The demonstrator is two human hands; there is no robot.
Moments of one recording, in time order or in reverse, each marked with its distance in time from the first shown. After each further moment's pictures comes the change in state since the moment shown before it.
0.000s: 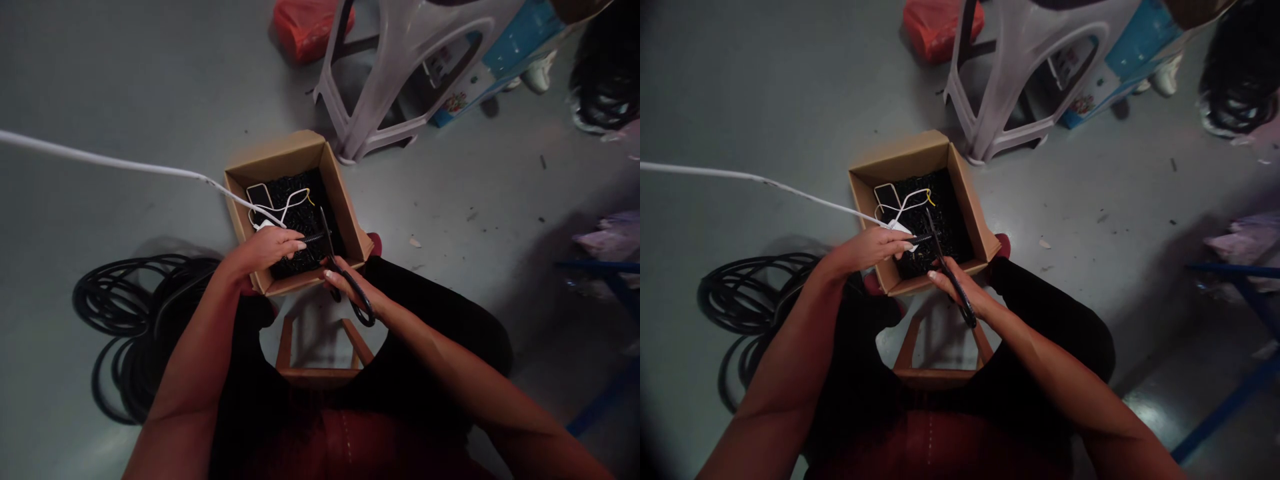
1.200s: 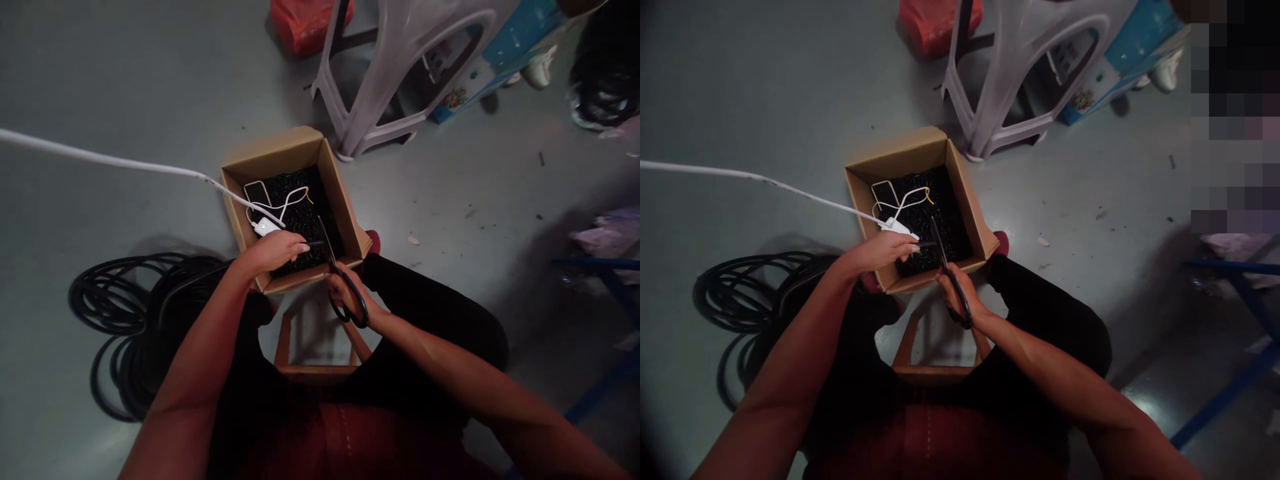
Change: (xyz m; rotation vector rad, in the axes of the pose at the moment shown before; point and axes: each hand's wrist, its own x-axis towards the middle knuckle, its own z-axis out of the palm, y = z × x) left_hand 0.016 -0.005 0.024 0.020 -0.044 -0.049; right_hand -0.003 0.019 0.025 0.243 0.202 0.192
